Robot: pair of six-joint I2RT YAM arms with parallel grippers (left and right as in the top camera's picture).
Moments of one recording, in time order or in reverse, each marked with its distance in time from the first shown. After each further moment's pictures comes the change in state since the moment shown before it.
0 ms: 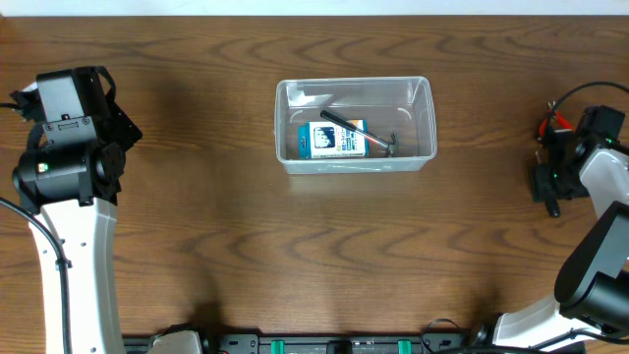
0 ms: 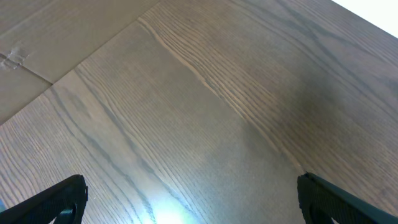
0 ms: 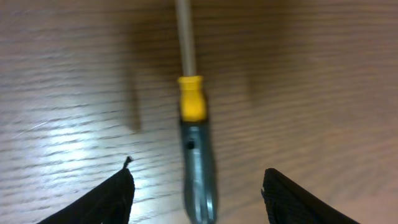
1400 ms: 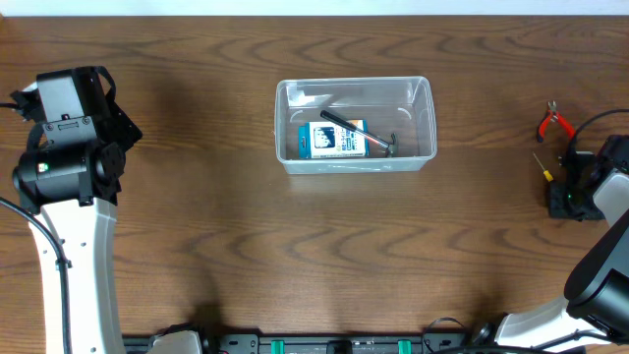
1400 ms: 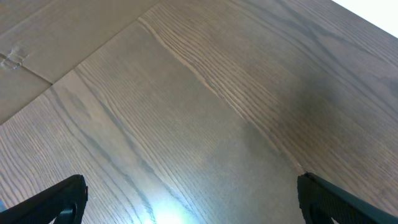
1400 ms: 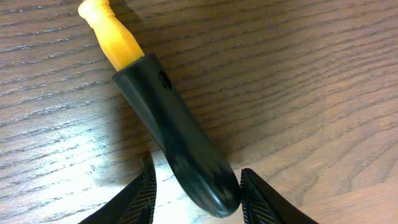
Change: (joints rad) left arm 0.000 0.000 0.000 0.000 0.000 0.000; right arm -0.146 0.007 -0.121 0.160 -0.042 0.021
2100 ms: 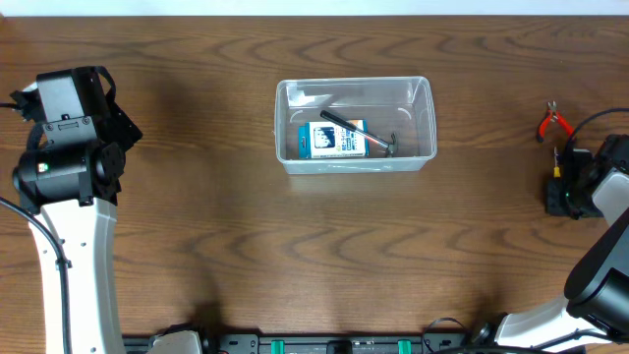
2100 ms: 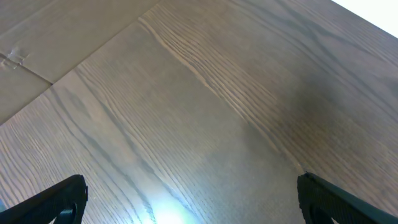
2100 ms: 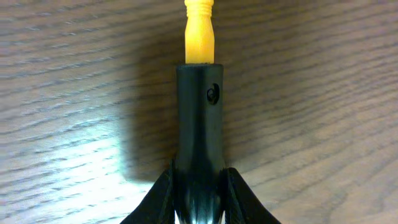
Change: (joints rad) left arm 0.000 0.000 0.000 0.000 0.000 0.000; right arm 0.008 0.005 0.000 0.001 -0.082 0.015
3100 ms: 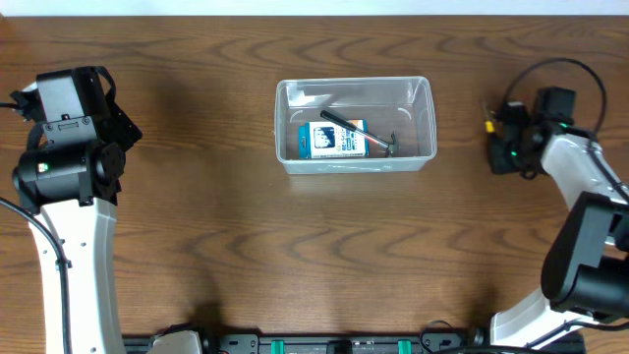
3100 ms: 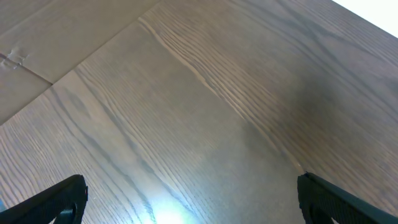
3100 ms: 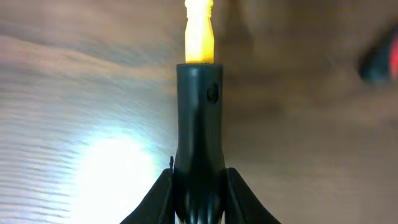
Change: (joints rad) left arm 0.000 0.000 0.000 0.000 0.000 0.000; right arm 0.369 0.023 0.162 -0.069 -0.131 0.098
